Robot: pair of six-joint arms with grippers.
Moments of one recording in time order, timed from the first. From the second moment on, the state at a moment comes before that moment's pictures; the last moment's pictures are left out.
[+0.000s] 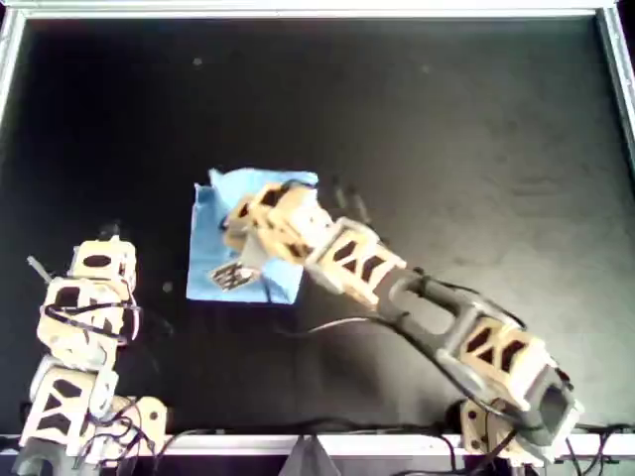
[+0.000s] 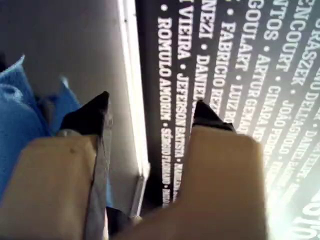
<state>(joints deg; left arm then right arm) -9.7 176.8 174.1 6.1 -8.4 4.7 56.2 47.9 50.3 24.0 -5.5 8.8</state>
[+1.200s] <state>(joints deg) -9.7 176.8 174.1 6.1 -8.4 4.8 42.9 60.9 58.4 34.2 -5.5 8.3</state>
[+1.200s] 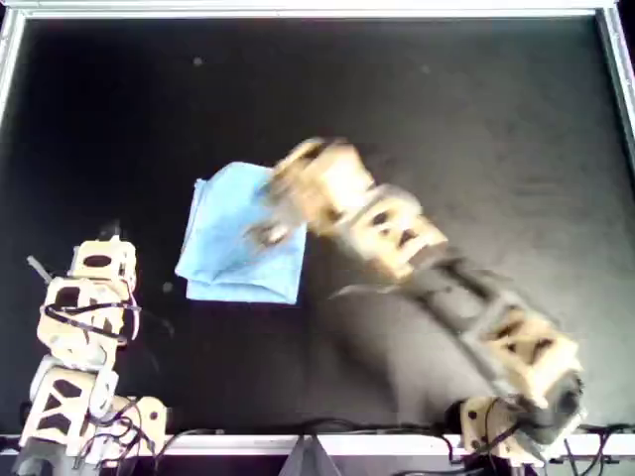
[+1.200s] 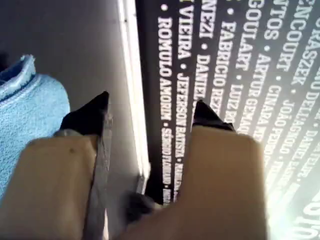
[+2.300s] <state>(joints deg) -9.7 176.8 174.1 6.1 -7.6 4.7 -3.9 162.9 160.8 18.7 -1.0 7.9</state>
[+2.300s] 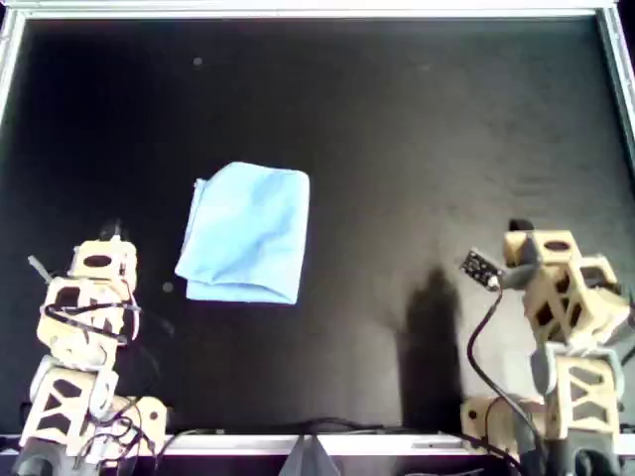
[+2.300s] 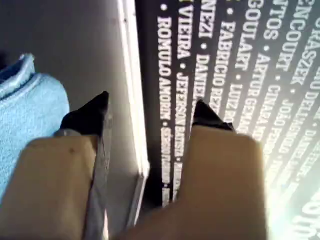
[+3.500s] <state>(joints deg) -9.7 177.5 174.1 46.4 -7.7 4.7 -4.6 176.2 173.1 48.3 7.5 6.2</state>
